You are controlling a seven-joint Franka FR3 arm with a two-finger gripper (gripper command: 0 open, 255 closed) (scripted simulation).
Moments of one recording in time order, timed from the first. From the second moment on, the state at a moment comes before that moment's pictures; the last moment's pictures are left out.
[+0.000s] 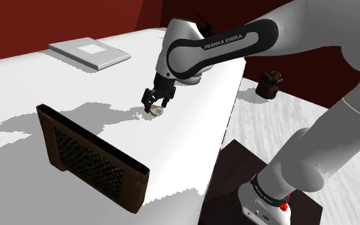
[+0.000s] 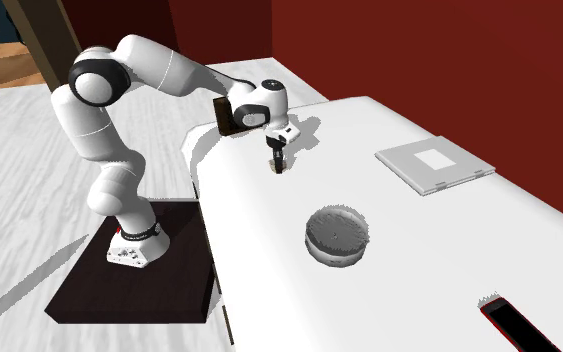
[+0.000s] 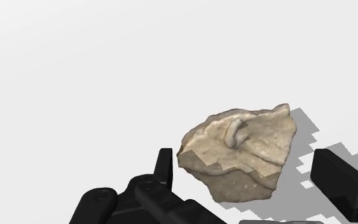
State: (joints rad) arm 0.08 -0.06 0.27 -2.24 0.19 2.27 0.17
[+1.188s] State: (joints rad) arm 0.07 -0.09 0.26 -2.20 0.19 2.20 0.18
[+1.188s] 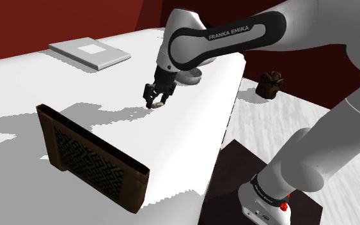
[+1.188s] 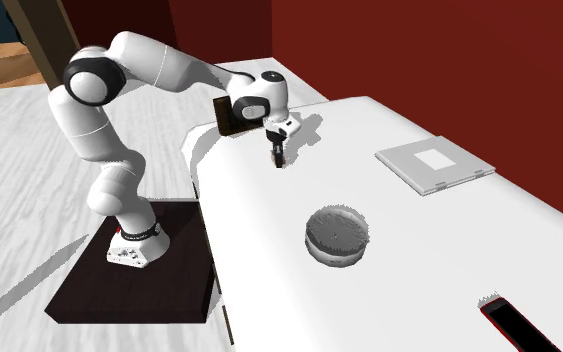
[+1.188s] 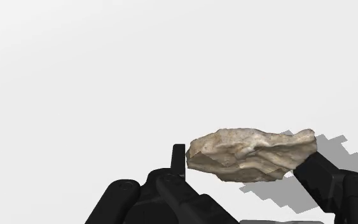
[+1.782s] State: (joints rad) arm 0.07 -0.13 0.26 -2.12 0.19 2.08 0.19
